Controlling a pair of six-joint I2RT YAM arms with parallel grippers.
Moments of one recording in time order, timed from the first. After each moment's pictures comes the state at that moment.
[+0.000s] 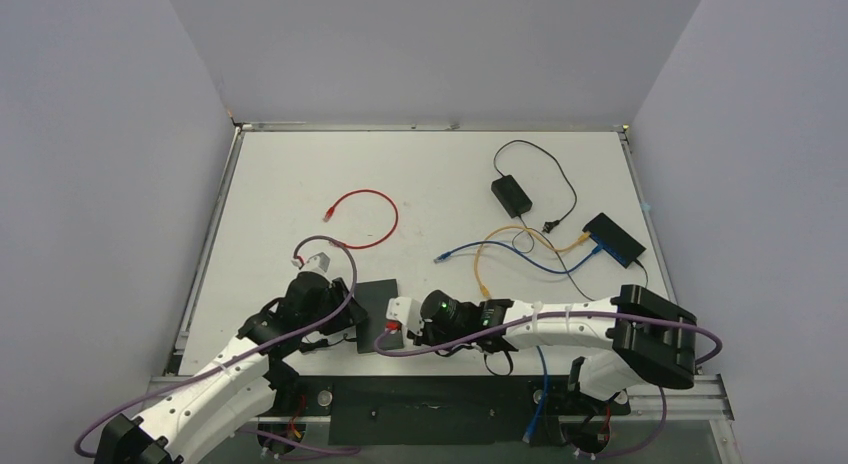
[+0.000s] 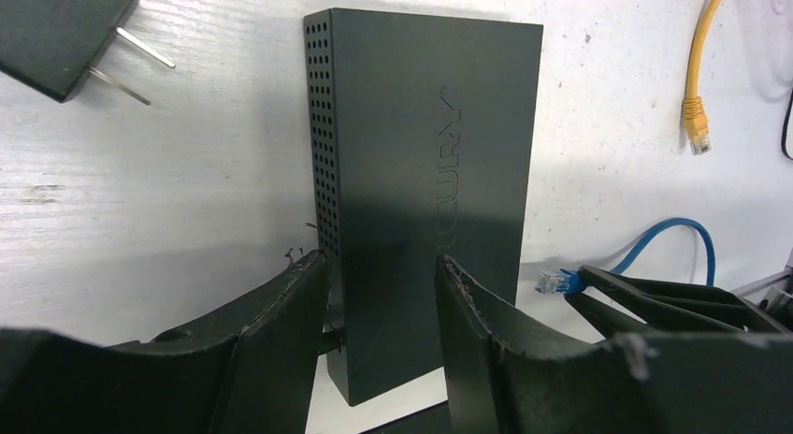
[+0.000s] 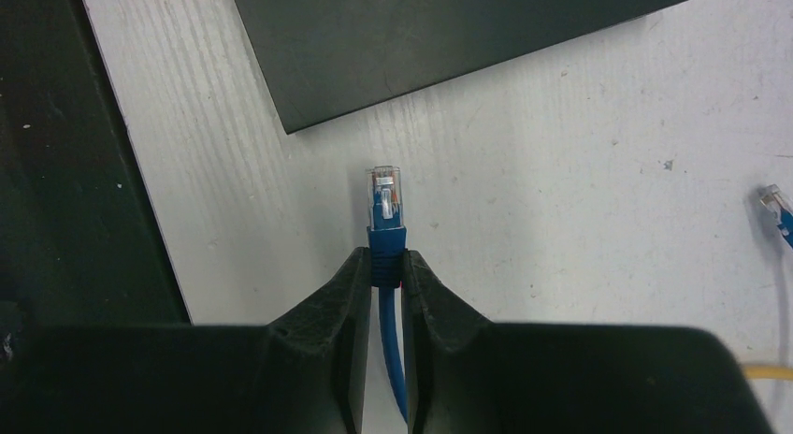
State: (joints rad) left arm -0.58 0.69 0.31 -0.43 0.00 -0.88; right arm 1.22 1.44 0.69 -0.14 0.03 -0.22
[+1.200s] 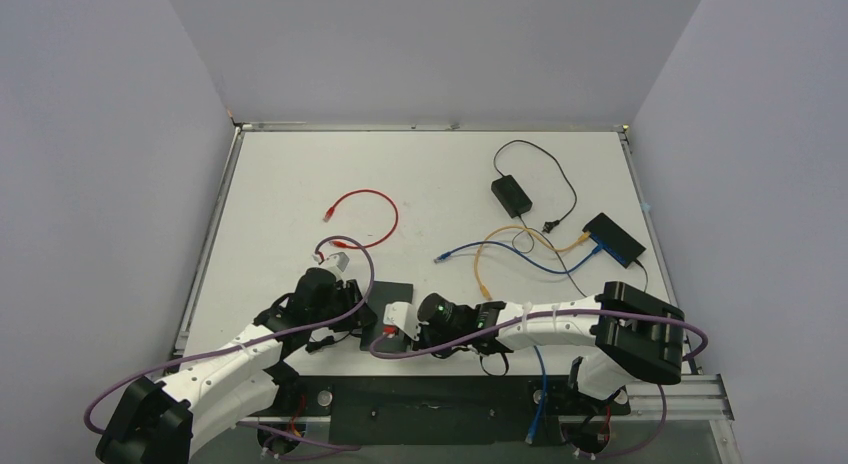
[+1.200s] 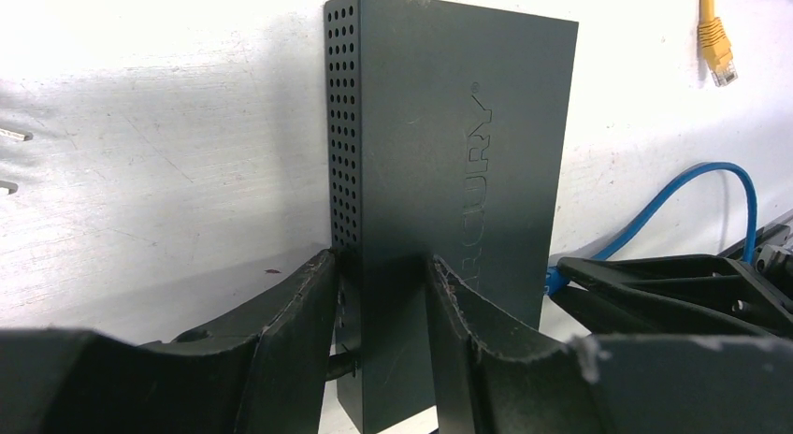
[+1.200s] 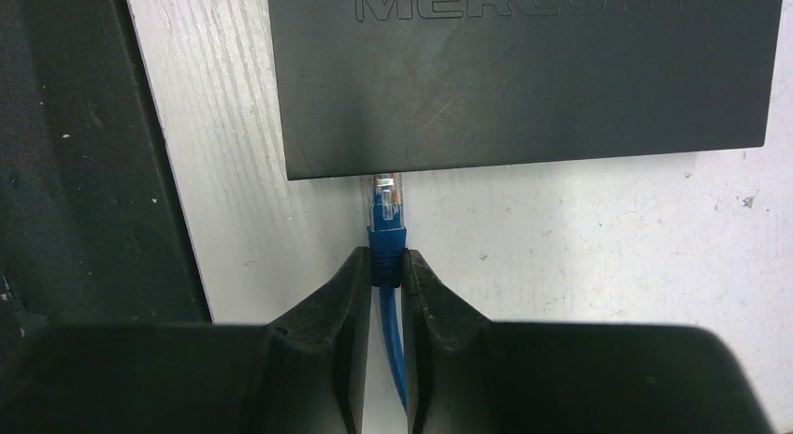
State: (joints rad) left arm -0.57 0.88 0.25 -0.17 0.15 -0.74; right arm 1.23 1.51 0.68 -0.06 -0.06 -0.21
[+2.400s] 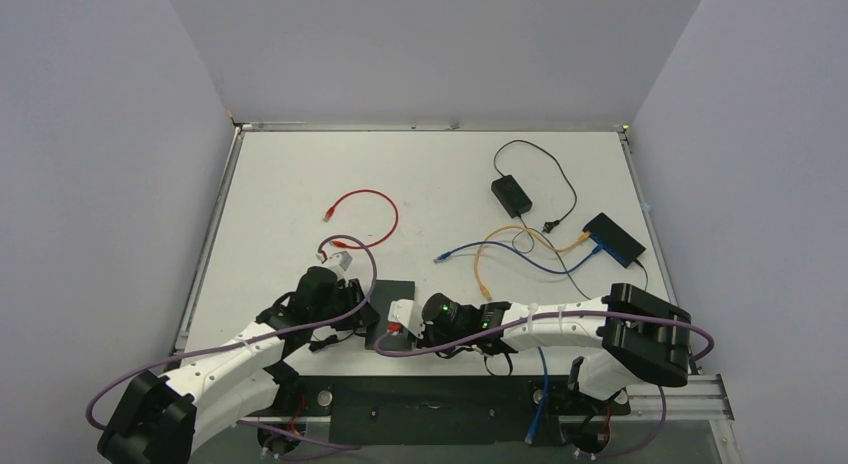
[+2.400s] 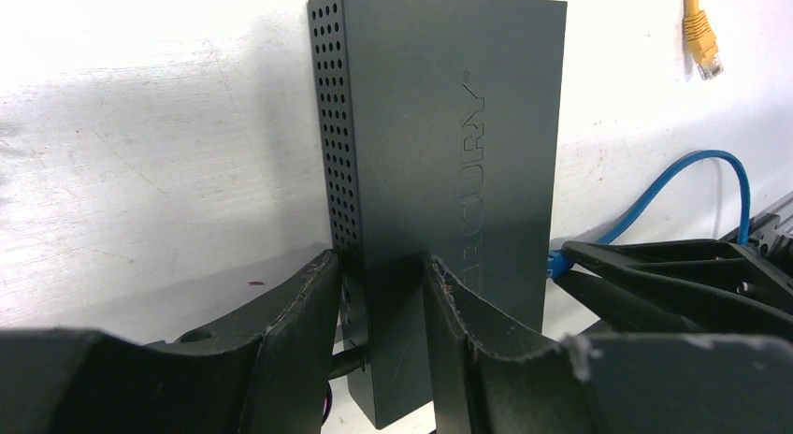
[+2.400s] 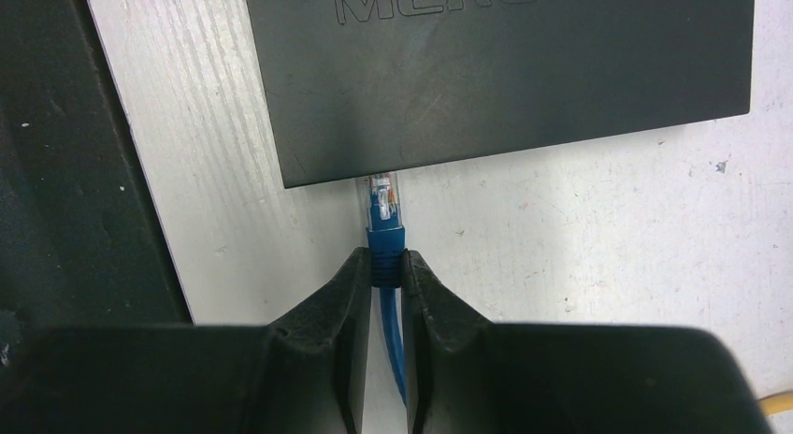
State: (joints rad) left arm -0.57 0.91 0.25 -0.13 0.17 -0.73; right arm 1.22 1.48 0.66 -0.06 -0.01 -0.20
